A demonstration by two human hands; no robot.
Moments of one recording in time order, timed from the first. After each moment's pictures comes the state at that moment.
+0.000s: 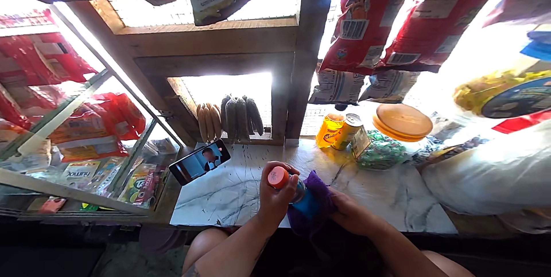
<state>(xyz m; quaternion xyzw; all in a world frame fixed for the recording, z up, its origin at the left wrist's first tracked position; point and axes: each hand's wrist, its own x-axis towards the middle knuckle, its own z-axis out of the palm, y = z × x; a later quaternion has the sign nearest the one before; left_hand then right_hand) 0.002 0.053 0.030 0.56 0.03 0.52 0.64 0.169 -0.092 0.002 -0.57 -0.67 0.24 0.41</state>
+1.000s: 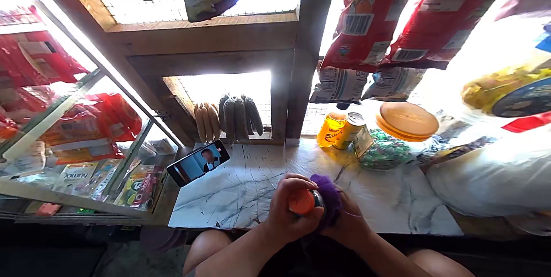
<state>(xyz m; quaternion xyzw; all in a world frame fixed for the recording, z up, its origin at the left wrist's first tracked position) 0.001 0.042 0.033 0.70 -0.10 0.50 0.50 0.124 -0.088 0.004 -0.64 -0.58 -0.02 0.51</state>
